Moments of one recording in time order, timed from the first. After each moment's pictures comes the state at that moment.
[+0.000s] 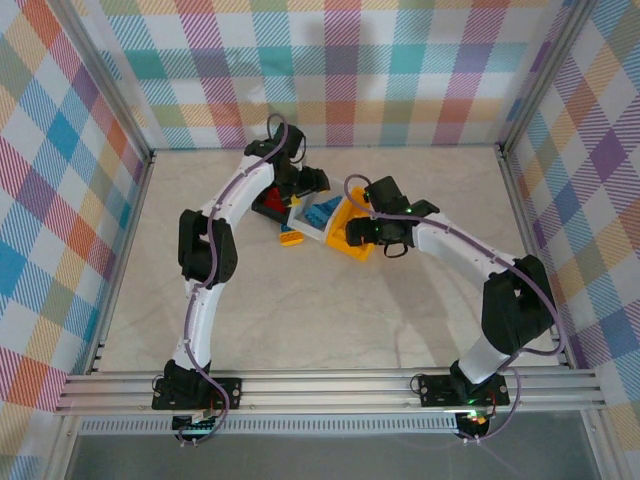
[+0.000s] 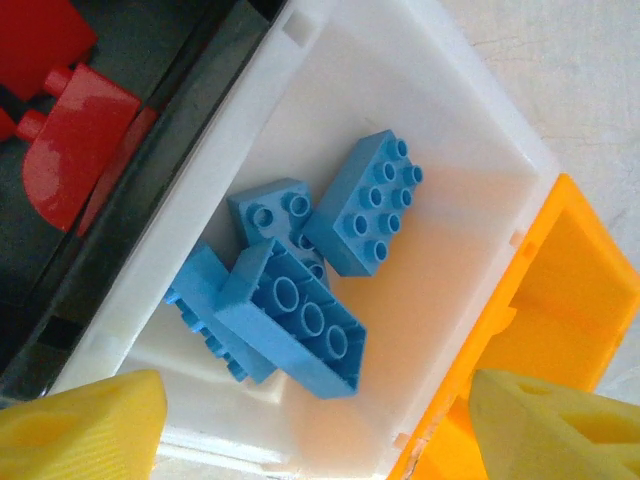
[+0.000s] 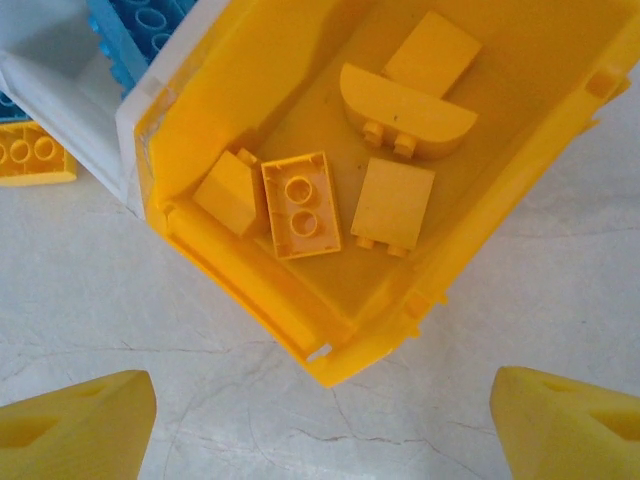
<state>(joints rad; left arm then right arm) -0.39 2.31 2.22 -1.03 0.30 -0.61 0.55 1.61 1.23 -0.64 0.03 0.35</state>
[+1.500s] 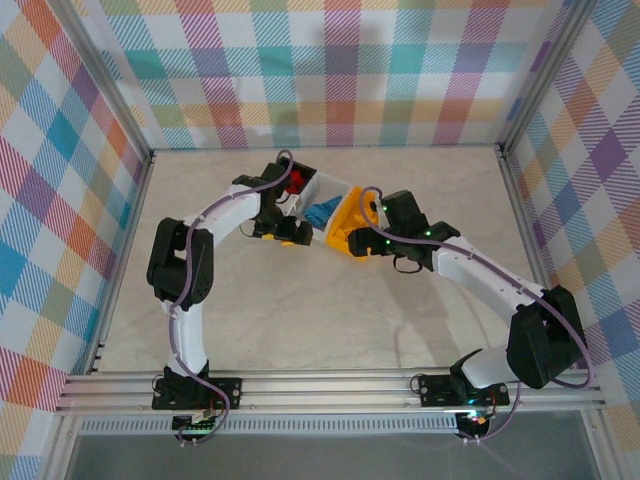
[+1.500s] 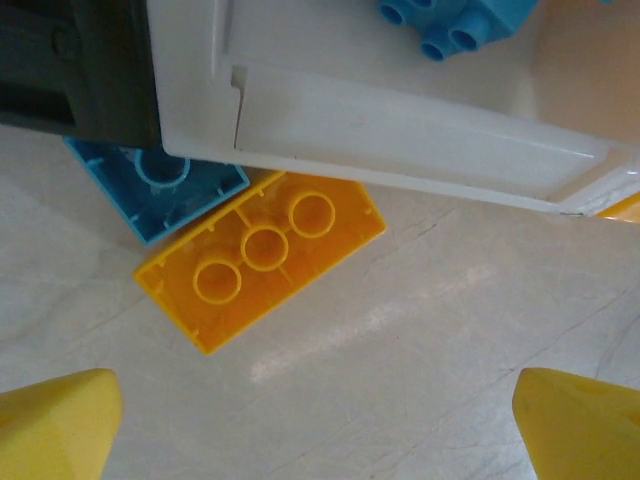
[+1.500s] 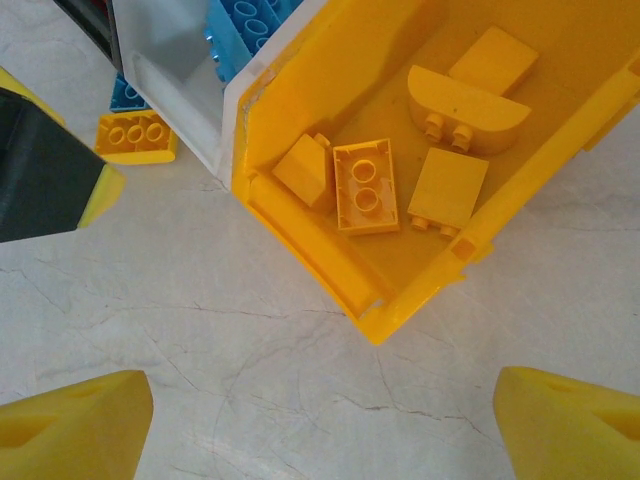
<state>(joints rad) -0.39 2.01 1.59 -0.92 0.19 -0.10 0.55 1.40 1.03 -0.49 -0.08 0.33</state>
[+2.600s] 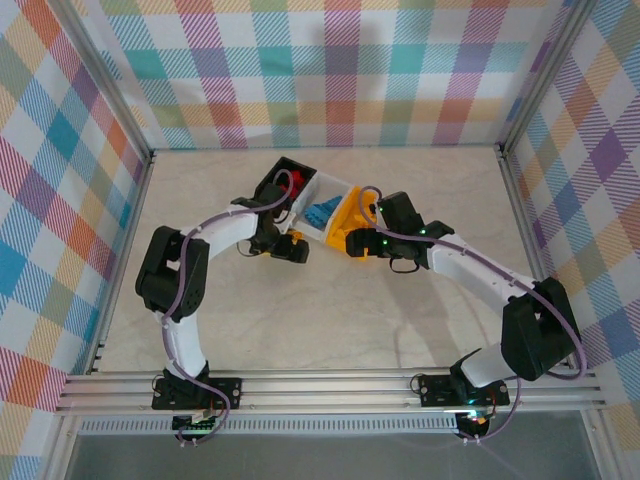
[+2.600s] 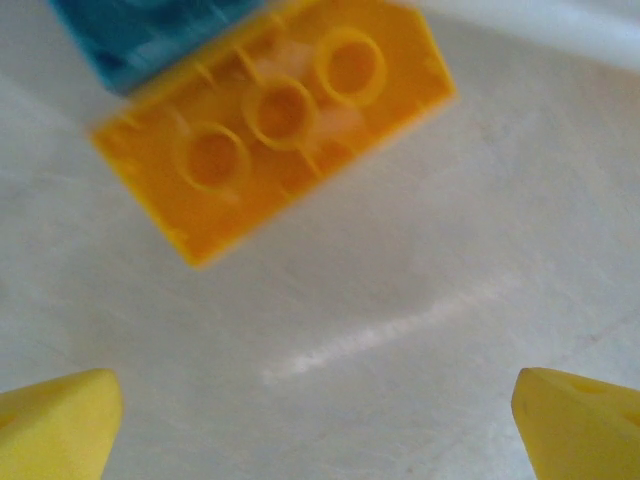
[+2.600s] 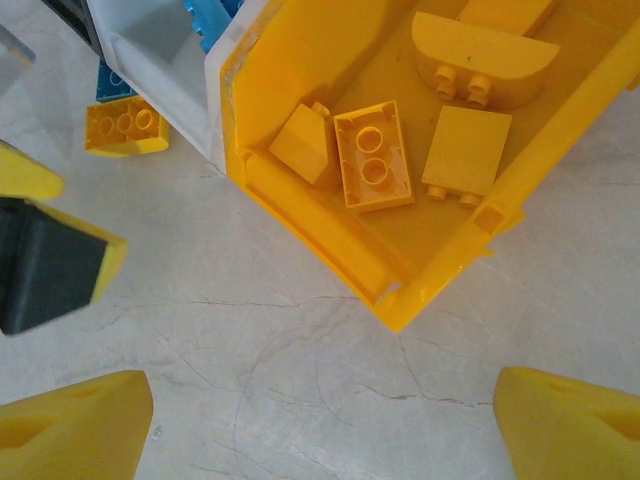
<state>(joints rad) -0.40 1.91 1.33 -0.74 0.14 -0.13 0.55 1.45 1.03 -0.49 -0.11 0.42</state>
